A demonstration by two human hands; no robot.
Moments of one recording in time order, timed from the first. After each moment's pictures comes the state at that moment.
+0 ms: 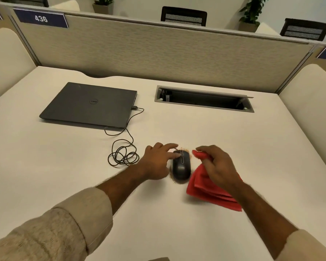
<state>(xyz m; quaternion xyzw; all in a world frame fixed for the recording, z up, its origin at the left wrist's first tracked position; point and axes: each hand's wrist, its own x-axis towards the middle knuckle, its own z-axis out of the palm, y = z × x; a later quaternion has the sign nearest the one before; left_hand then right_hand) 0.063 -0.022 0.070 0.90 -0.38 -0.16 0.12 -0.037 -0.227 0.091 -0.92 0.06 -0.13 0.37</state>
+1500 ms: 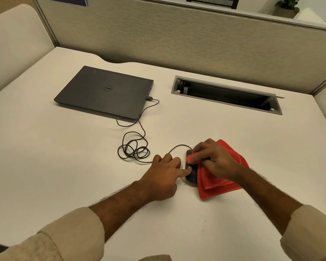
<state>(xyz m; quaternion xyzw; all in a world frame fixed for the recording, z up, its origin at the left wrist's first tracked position) 0.024 -0.005 0.049 0.90 -0.40 -0.09 0.12 0.027 -0.232 0.075 -0.93 -0.19 0.05 0.30</state>
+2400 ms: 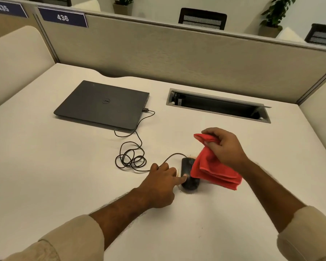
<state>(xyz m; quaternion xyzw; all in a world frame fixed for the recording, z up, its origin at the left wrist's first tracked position) 0.022 -0.008 0.059 0.91 -0.39 -0.13 0.09 0.043 -0.249 0.119 -0.92 0.02 -0.07 0.37</state>
